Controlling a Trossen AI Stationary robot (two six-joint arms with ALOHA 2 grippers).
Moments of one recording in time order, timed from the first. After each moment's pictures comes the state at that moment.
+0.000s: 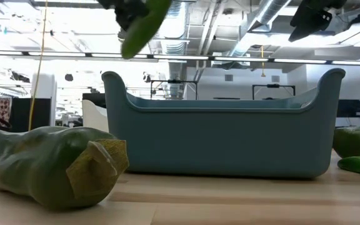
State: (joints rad) left arm -0.05 1.29 1.11 -0.49 0.01 0.00; right arm 0.25 0.97 1.05 -0.97 0.39 0.54
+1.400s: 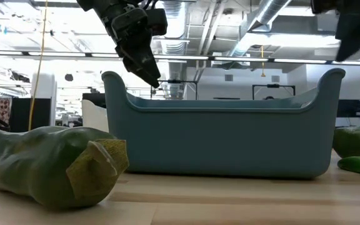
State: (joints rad) left arm 0.05 1.52 1.11 -0.52 -0.04 -0.12; right arm 0.43 0.97 0.95 -1.07 0.23 1.10
